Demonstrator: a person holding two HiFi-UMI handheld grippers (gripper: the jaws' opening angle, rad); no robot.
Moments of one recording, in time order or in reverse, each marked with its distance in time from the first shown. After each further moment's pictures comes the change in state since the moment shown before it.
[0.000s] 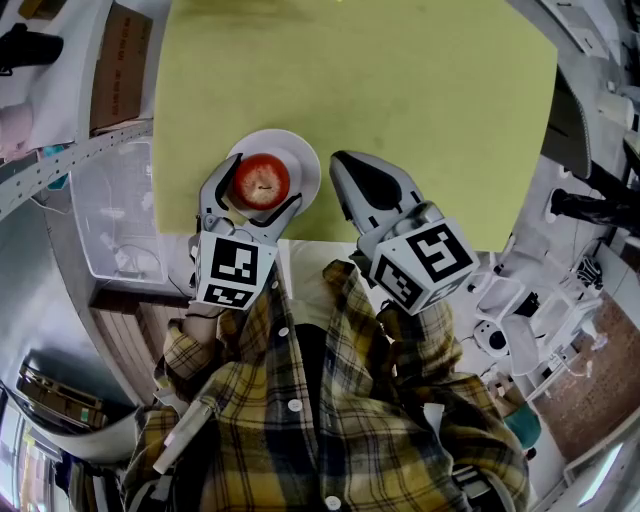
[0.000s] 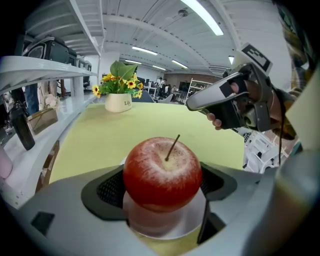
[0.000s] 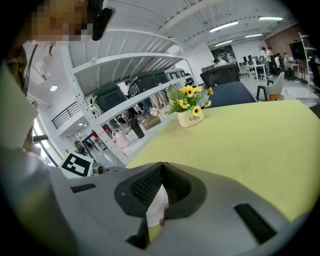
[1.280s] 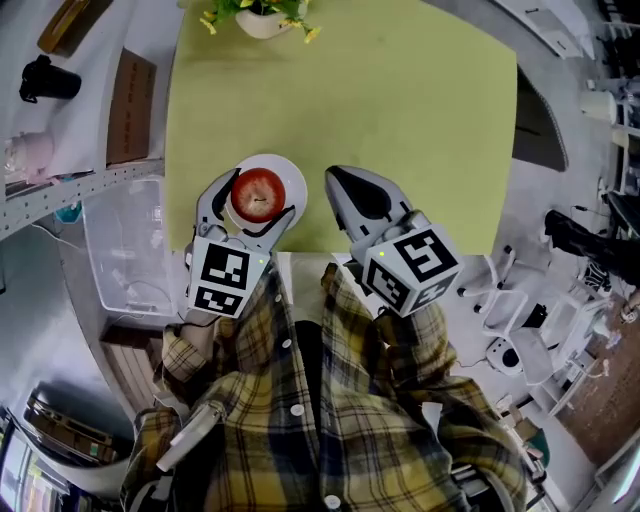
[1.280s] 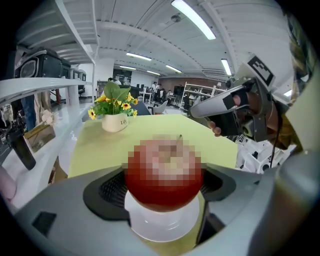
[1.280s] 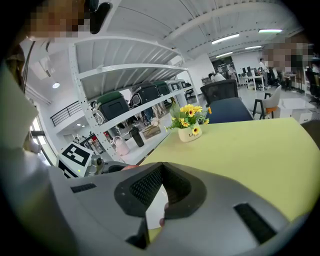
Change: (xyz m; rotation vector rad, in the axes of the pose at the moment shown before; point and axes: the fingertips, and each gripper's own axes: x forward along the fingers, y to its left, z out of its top) left arm -0.026 -0.012 0.054 0.062 -0.045 -0.031; right arm -0.042 0.006 0.031 -0.043 -0.096 -0.033
